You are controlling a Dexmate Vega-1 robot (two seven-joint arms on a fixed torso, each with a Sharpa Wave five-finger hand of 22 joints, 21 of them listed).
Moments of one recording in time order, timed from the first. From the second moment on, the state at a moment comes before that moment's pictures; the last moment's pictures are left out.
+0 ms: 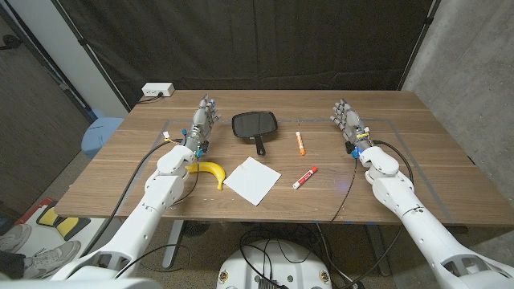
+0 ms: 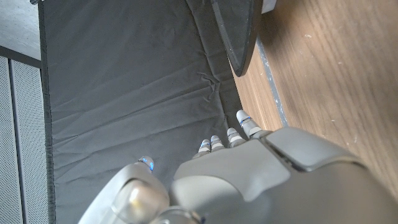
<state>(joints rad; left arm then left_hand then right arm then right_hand) 0.90 0.31 0.11 -1.35 -0.38 -0.18 -0.17 0.00 0.06 0.18 0.19 0.38 -0.17 -0.04 0.20 0.18 -0.17 -0.08 0.21 0.17 -0.17 -0.03 0.20 0.18 -0.17 -0.03 0.59 0.18 -0.93 -0.36 -0.15 -1.38 0.45 0.19 0.09 0.20 0.14 0.30 0.08 0.23 0.02 0.05 0.19 0.17 0.06 0.04 0.20 0.17 -0.06 -0.01 0.18 0.16 0.00 -0.03 0.39 0.18</state>
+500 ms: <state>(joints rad) 0.92 0.24 0.04 -1.37 -0.29 -0.14 -0.23 0.01 0.07 0.18 0.19 0.38 -0.17 -0.07 0.21 0.18 -0.17 -0.08 0.22 0.18 -0.17 -0.03 0.20 0.18 -0.17 -0.03 0.60 0.18 -0.97 -0.32 -0.10 -1.42 0.37 0.17 0.10 0.21 0.14 0.31 0.07 0.23 0.02 0.06 0.19 0.17 0.06 0.04 0.20 0.18 -0.05 0.00 0.18 0.16 0.01 -0.03 0.39 0.18</state>
